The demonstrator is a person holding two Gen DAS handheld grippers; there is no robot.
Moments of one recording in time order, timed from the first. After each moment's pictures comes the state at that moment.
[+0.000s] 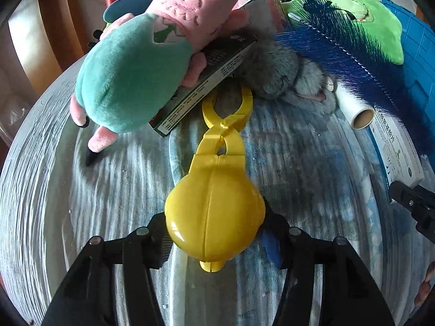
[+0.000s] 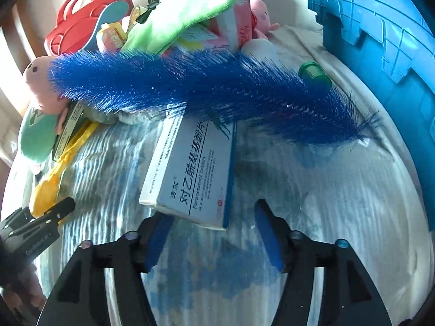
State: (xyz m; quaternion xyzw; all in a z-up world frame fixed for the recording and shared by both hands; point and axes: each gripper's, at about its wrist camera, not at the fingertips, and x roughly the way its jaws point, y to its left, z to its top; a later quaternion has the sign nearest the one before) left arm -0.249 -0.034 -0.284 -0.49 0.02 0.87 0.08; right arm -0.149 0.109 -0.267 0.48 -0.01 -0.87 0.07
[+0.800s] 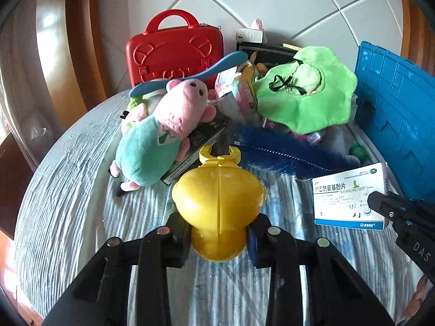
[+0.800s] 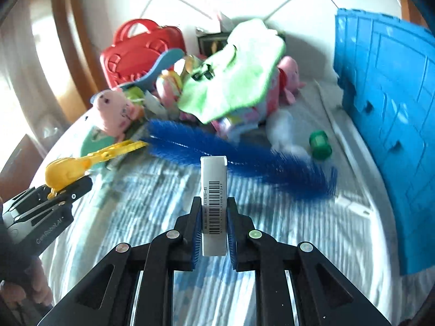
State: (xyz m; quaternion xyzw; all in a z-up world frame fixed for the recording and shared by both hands) left arm -0.187 -0.004 -0.181 -0.37 0.00 0.93 0.05; right arm -0.121 0.120 -0.180 0.40 0.02 -0.90 0.18
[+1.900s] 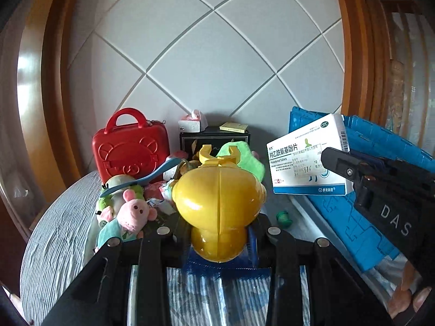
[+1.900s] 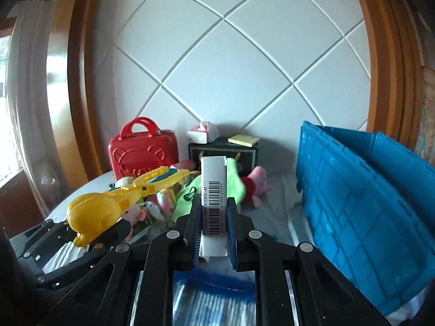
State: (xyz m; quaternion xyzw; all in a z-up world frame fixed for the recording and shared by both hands) left arm -0.131 0.069 -0.028 -0.22 0.01 0.96 0.15; right arm -0.069 0.158 0.000 0.21 0.03 -0.97 0.13
